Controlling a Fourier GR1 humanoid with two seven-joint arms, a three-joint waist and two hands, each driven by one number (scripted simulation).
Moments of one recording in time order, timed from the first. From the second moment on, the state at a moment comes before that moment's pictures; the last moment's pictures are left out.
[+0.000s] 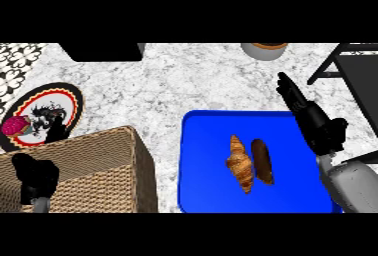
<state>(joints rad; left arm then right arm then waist) 0.02 0.46 -0.18 -1.42 0.29 0.38 -0.03 -0.31 -0.49 0.34 -1.45 -0.28 -0.16 0.00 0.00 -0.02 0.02</state>
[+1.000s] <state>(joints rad) 0.03 0.58 -0.18 -1.47 0.42 0.36 0.05 -0.24 -0.06 0.55 -1.20 0.58 -1.04 0.33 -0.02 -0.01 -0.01</state>
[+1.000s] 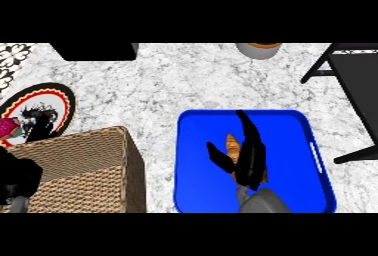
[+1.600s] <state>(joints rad) 0.02 0.60 -0.17 -1.48 0.47 0.38 0.05 -0.31 -0.02 0.55 -1.07 0.94 -0.67 0.84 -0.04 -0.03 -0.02</state>
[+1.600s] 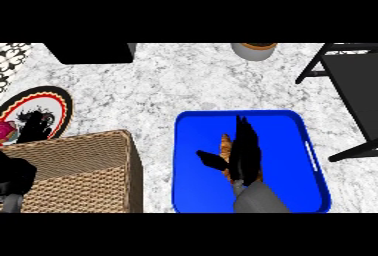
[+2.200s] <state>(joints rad) 0.00 0.60 -0.16 -1.48 0.49 0.33 0.07 -0.41 -0.01 0.61 -1.19 1.01 -0.09 1.16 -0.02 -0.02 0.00</state>
